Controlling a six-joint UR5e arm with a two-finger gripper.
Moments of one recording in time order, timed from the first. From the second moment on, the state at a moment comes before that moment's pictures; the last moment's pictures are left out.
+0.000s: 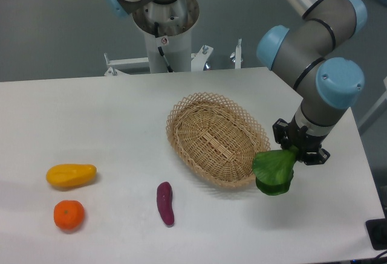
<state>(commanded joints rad) 2.66 -2.08 -1.33 -1.28 1.52 1.44</state>
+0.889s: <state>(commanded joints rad) 2.66 -2.07 -1.32 -1.30 1.52 1.41</state>
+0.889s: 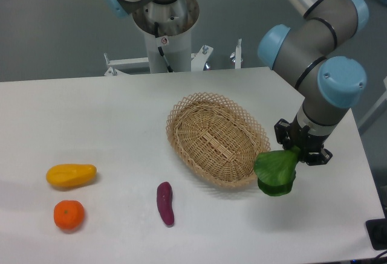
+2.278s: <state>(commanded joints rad) 2.86 -2.03 -1.56 -1.19 1.52 1.06</state>
